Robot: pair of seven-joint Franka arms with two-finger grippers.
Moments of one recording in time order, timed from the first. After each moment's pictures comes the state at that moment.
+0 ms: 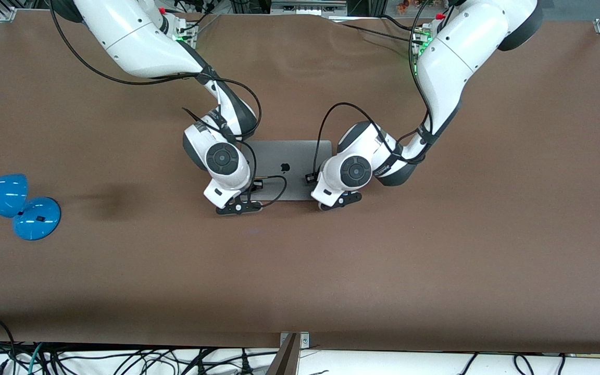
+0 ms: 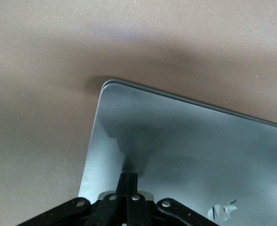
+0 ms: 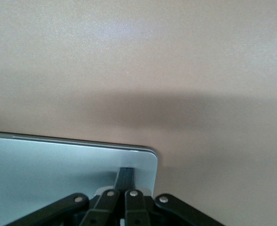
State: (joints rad) left arm -0.24 0.87 -0.49 -1.50 0.01 2.14 -0.93; right arm 0.33 0.73 0.27 -1.64 -0.23 2.25 0.57
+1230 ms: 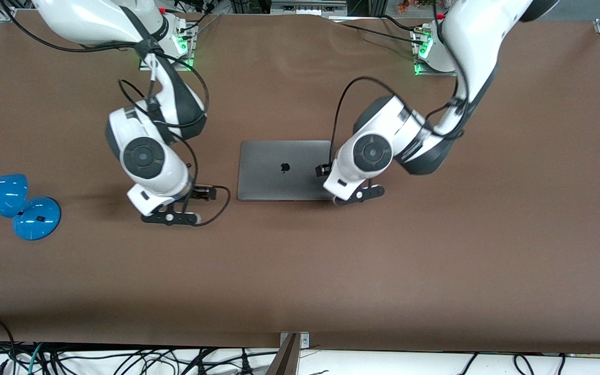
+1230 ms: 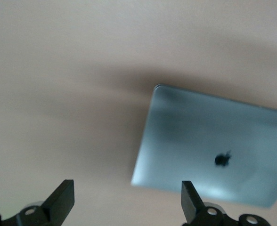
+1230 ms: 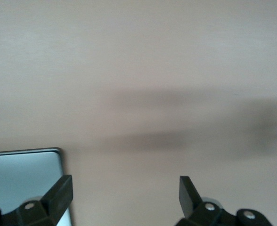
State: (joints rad) left arm -0.20 0.59 -0.48 -1.43 0.05 1.75 -0.88; right arm 0.14 0.51 0.26 -1.53 -0.22 1.88 0.50
